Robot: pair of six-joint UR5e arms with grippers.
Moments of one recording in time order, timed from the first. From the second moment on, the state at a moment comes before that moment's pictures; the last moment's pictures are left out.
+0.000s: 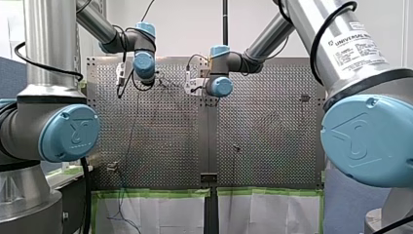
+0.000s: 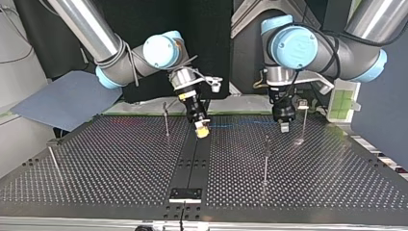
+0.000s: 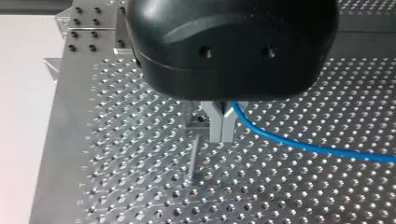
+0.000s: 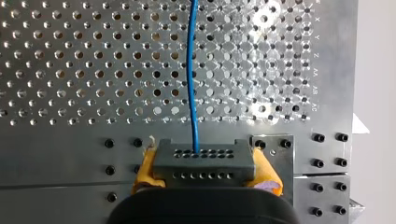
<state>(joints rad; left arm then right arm) -0.26 -1.55 -1.85 -2.92 -2.01 -1.47 2.35 -1.08 1.43 -0.48 1.59 1.55</state>
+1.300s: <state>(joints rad) -0.20 -1.66 -1.76 -2.93 -2.02 -1.50 2.33 -0.98 1.27 -0.41 1.57 1.59</state>
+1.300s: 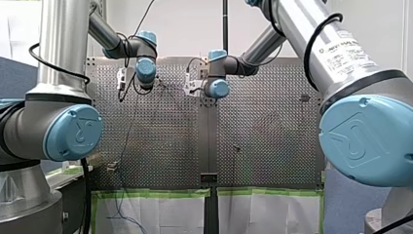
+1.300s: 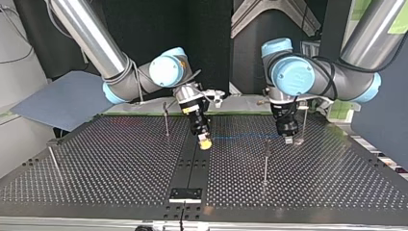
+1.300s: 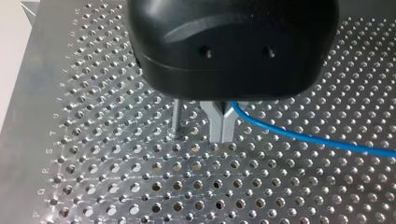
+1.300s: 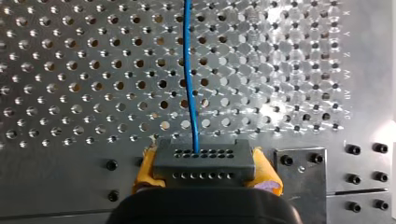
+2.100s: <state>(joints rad) -0.16 -1.74 -1.65 -2.94 -1.96 -1.54 2.31 -0.96 1.23 -0.41 1.57 1.60</state>
